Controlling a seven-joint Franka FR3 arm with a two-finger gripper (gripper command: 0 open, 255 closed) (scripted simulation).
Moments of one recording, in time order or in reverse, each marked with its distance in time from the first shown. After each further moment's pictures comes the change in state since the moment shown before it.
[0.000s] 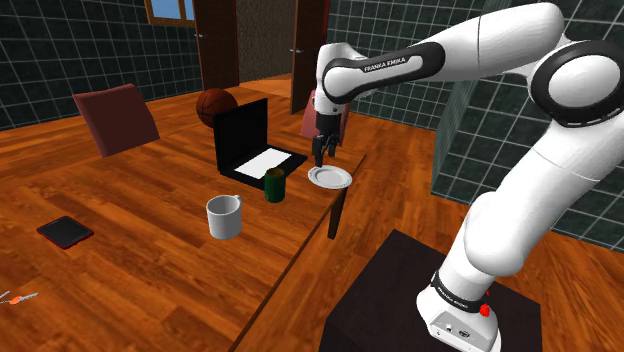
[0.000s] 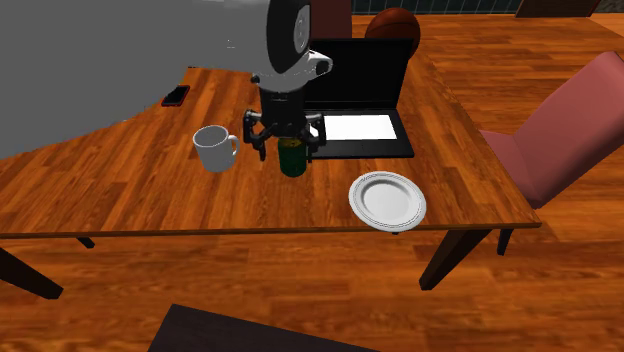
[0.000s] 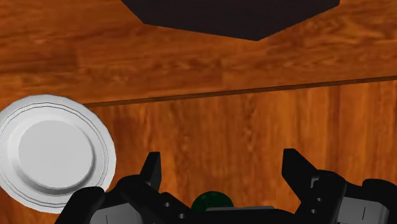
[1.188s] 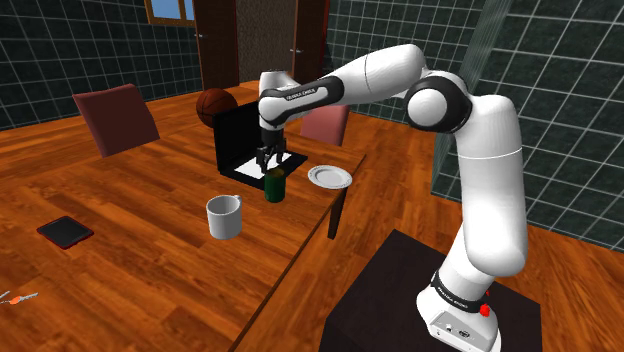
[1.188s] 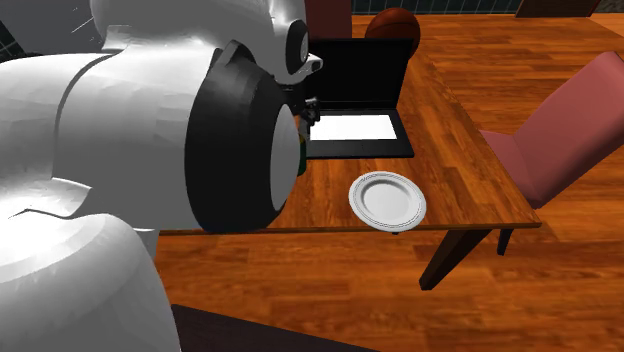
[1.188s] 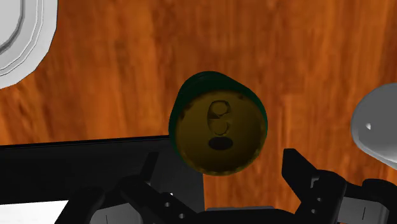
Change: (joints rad) arm 0.029 0.635 0.030 0.580 0.020 0.120 0.022
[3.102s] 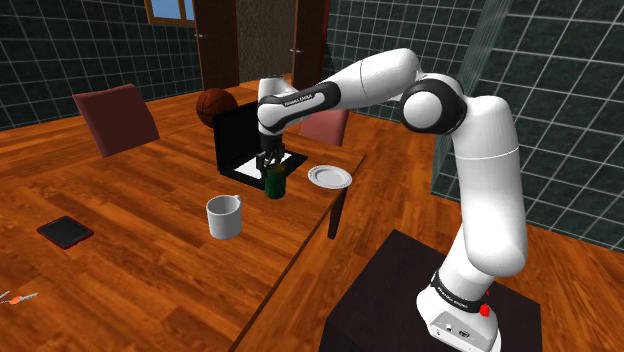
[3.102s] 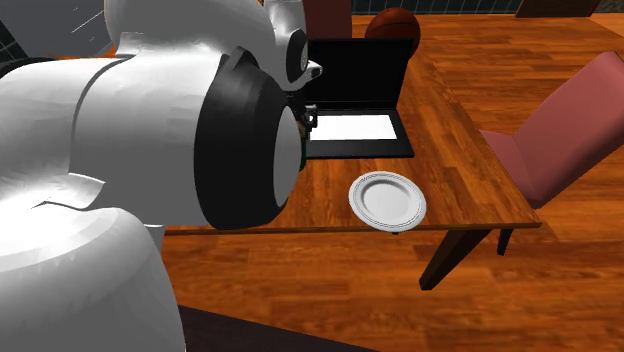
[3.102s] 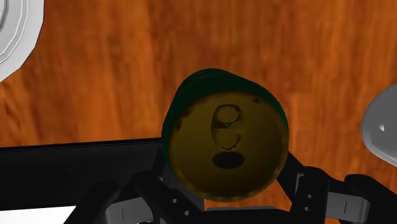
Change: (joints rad) arm 0.001 0.027 0.001 -0.006 0.000 0.035 0.002
